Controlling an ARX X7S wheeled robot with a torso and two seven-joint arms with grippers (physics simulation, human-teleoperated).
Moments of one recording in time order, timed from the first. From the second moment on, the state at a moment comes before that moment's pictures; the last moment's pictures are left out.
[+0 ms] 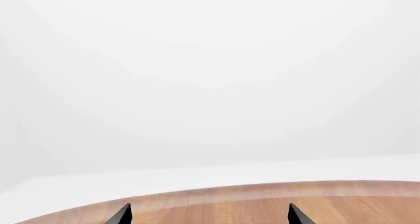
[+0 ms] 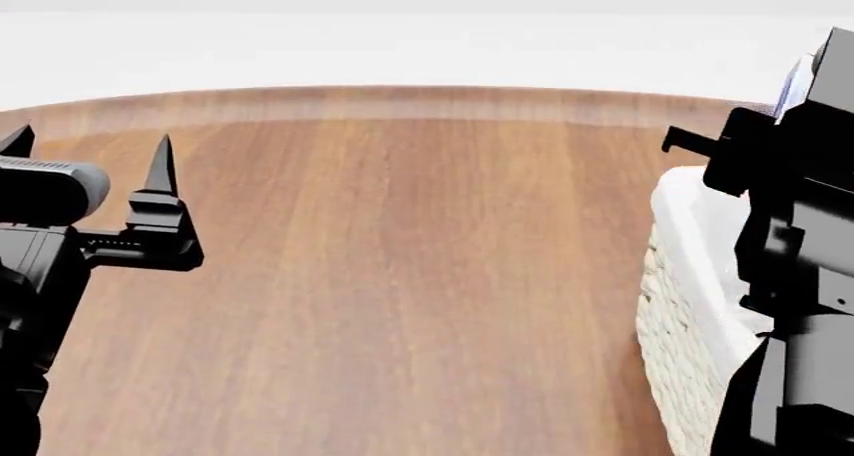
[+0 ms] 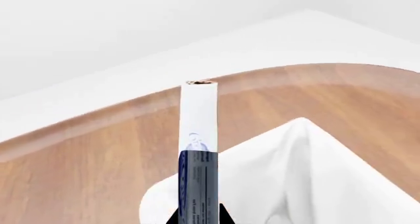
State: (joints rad) left arm -0.62 -0.34 0.25 0.27 -0.43 -0.59 -0.32; right arm 1.44 0.27 0.20 1.31 0.00 0.48 0.09
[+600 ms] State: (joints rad) left arm -0.62 -0.34 0.25 0.27 -0.43 -0.58 -0.32; right arm 1.40 0.34 0.25 1.31 0.01 0.55 0.18
